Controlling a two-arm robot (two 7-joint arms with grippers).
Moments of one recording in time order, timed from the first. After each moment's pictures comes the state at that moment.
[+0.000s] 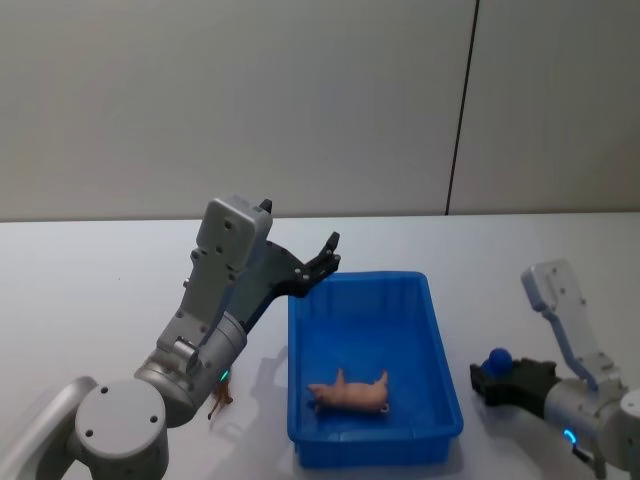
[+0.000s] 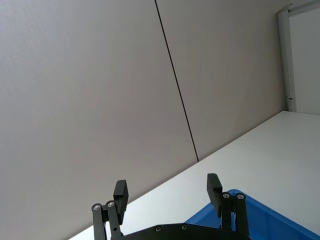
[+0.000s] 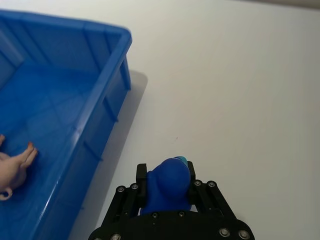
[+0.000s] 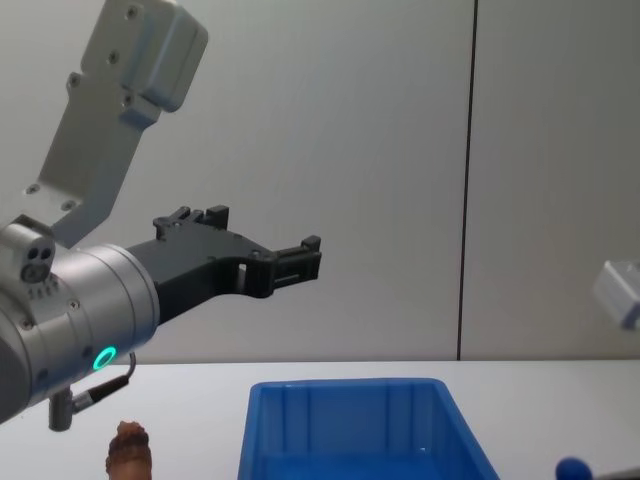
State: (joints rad) left arm -0.24 0.38 0.45 -1.63 -0.20 0.01 -0.01; right arm 0.18 0.19 -0.25 -1.48 0.16 0.62 0.15
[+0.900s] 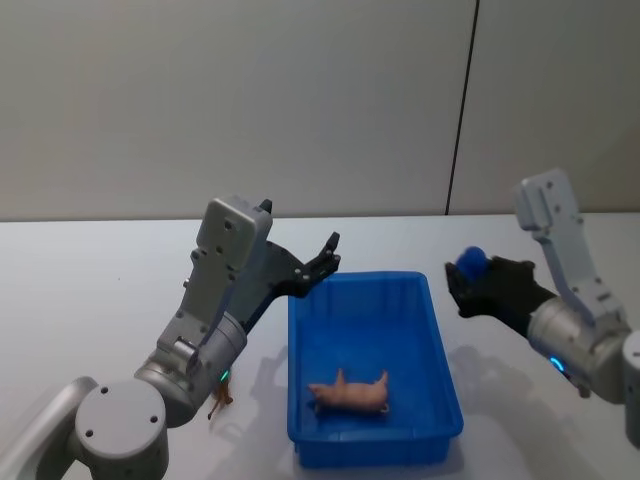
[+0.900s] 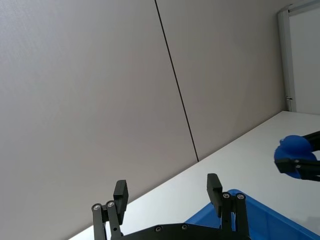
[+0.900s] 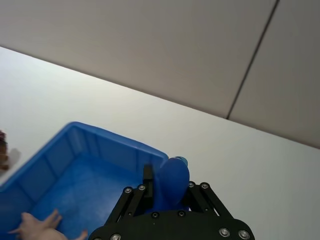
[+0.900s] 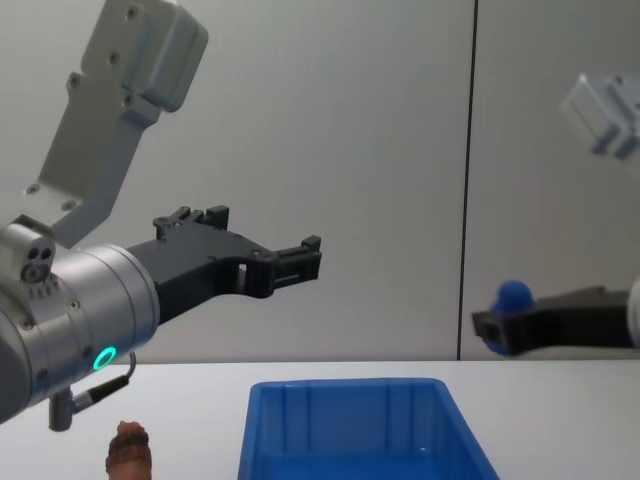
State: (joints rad) left arm -0.24 0.38 0.45 -1.63 -0.20 0.01 -0.01; right arm 0.23 0.17 -0.26 -1.62 0.06 0.49 0.23
